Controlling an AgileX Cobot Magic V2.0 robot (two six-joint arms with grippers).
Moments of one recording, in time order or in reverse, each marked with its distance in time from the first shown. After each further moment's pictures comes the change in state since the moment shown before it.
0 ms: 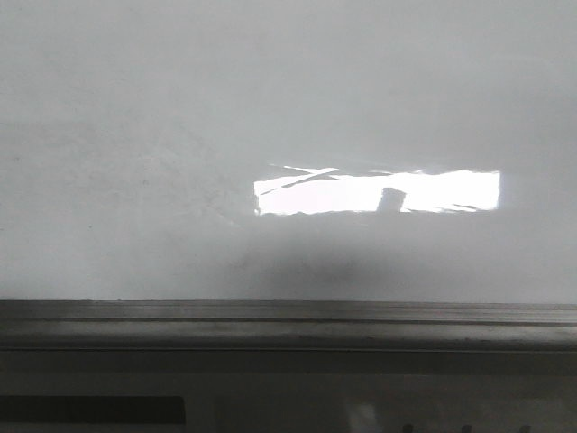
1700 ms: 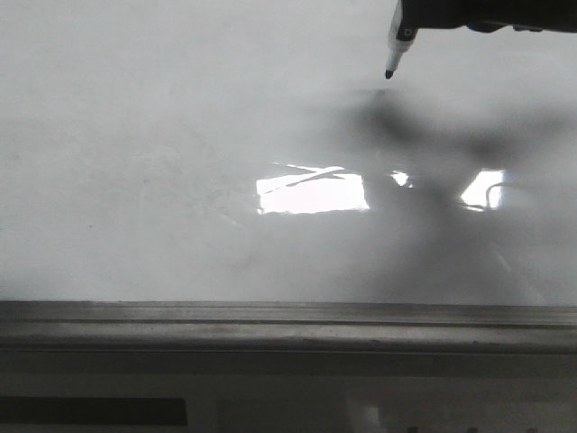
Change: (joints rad) left arm 0.000 0.000 0.000 0.000 0.000 0.000; right arm -0.187 0.222 0.138 0.240 -0.401 -0.012
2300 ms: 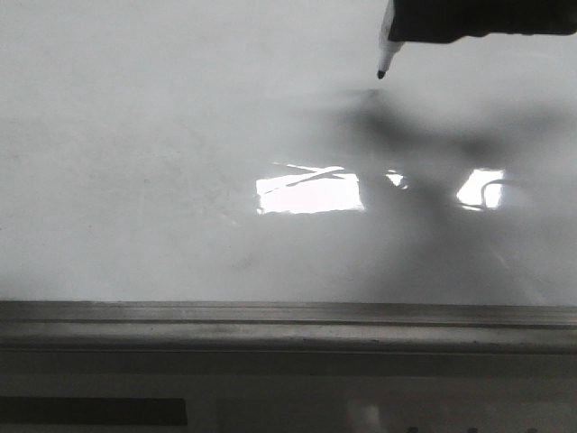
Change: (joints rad) left arm 0.000 0.000 0.000 0.000 -0.002 0.000; right arm -0.019 0.032 0.000 -0.054 -0.026 0.010
